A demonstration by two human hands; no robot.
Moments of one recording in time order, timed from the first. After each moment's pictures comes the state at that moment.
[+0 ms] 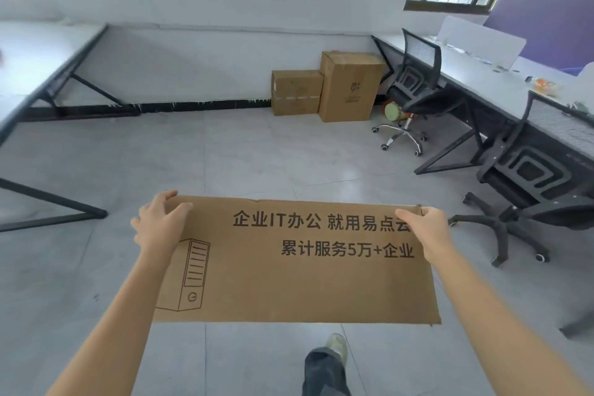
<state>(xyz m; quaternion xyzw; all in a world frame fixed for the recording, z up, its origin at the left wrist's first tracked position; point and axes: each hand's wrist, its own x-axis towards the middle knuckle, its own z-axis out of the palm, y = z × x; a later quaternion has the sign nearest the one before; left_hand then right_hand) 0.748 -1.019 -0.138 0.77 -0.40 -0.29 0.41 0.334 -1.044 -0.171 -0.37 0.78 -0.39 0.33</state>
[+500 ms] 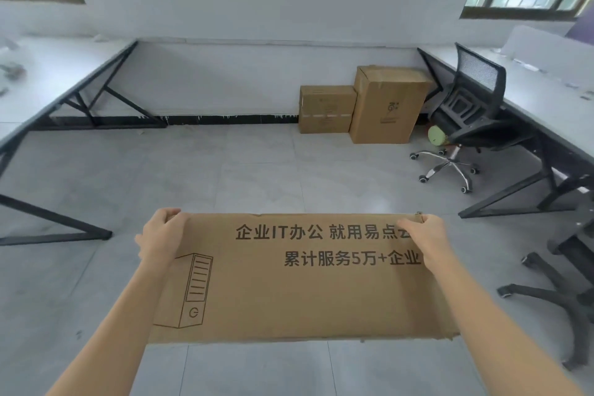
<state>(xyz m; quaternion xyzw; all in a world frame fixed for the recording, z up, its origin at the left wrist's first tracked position) 0.666 -1.269 -0.140 0.80 -0.30 -0.28 0.43 0.253 -1.359 -0.185 -0.41 0.76 -0.34 0.37</state>
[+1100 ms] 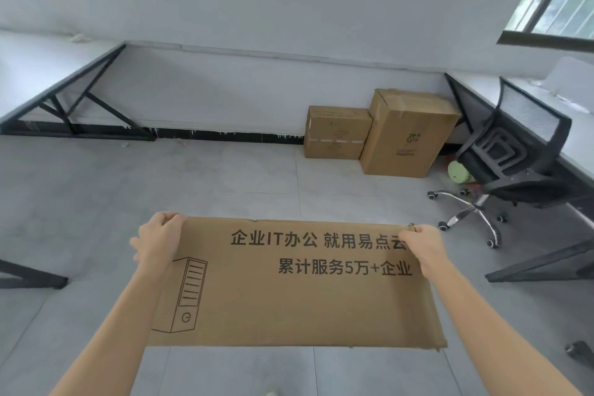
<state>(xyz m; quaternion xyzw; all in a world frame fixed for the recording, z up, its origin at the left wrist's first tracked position) 0.718 -1.598 -0.162 0.82 -0.25 -0.27 0.45 0.321 -1.686 -0.166 -0.44 0.75 -0.34 0.36</state>
